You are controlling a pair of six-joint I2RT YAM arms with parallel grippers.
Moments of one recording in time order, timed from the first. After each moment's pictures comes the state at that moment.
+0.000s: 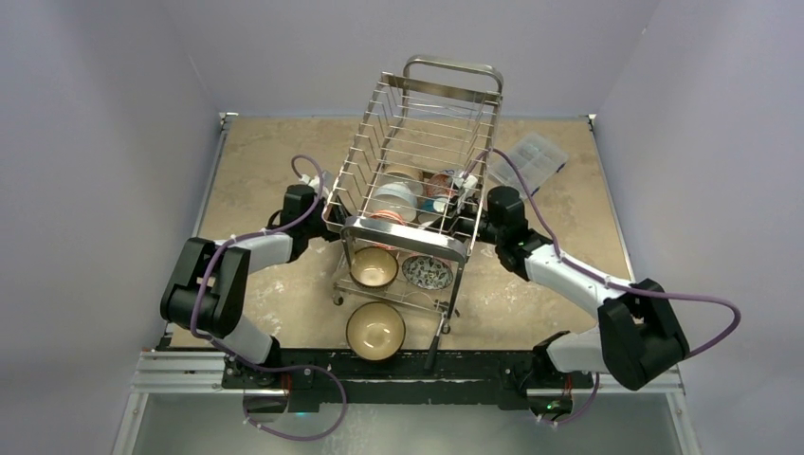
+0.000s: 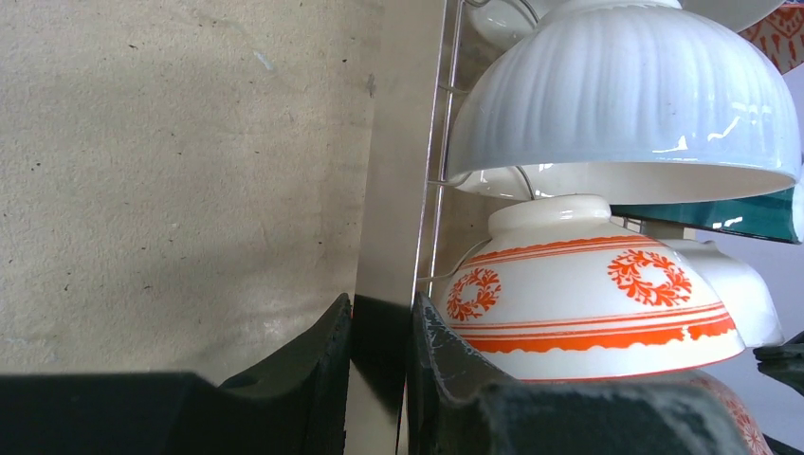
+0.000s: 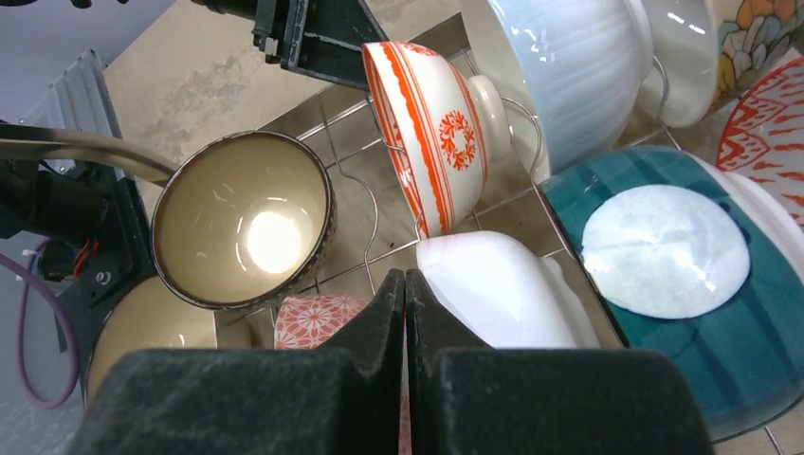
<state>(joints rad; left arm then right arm) -0.24 1.58 0.67 0.28 0.43 -0.64 0.48 1.30 0.68 0.25 -0.60 0.18</state>
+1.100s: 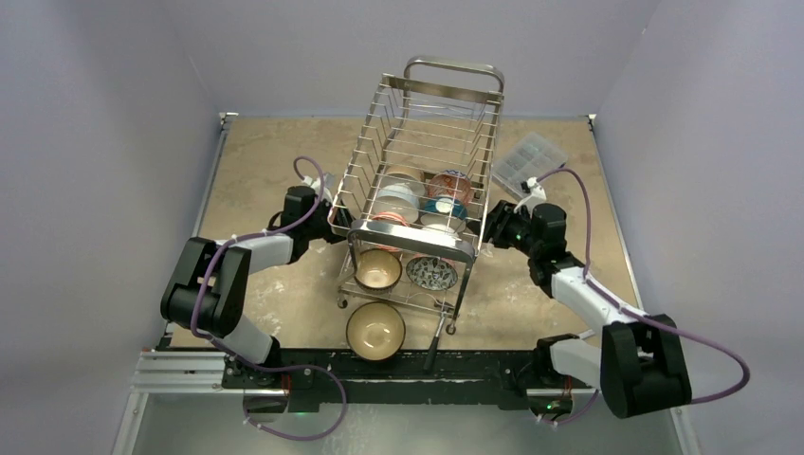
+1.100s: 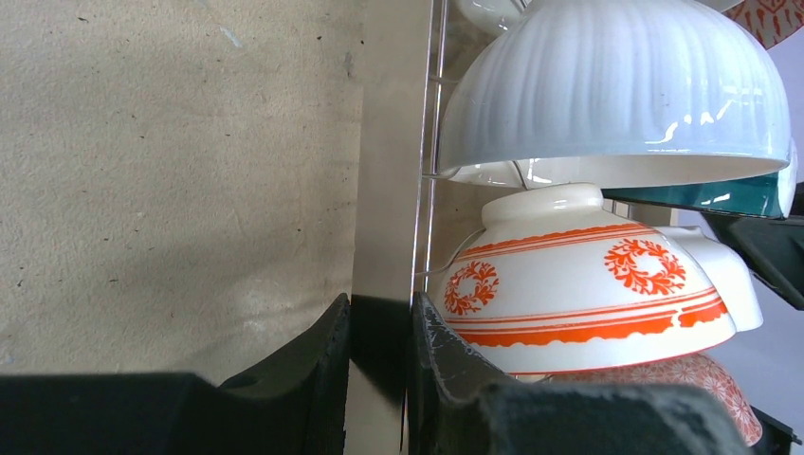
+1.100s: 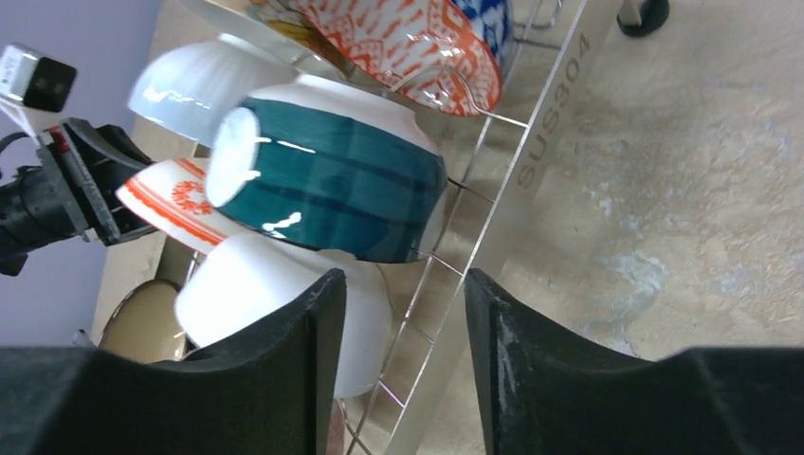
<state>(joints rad) -0.24 1.58 0.66 0.30 0.47 -0.65 0.18 1.12 0.45 0.28 -0.38 0.57</state>
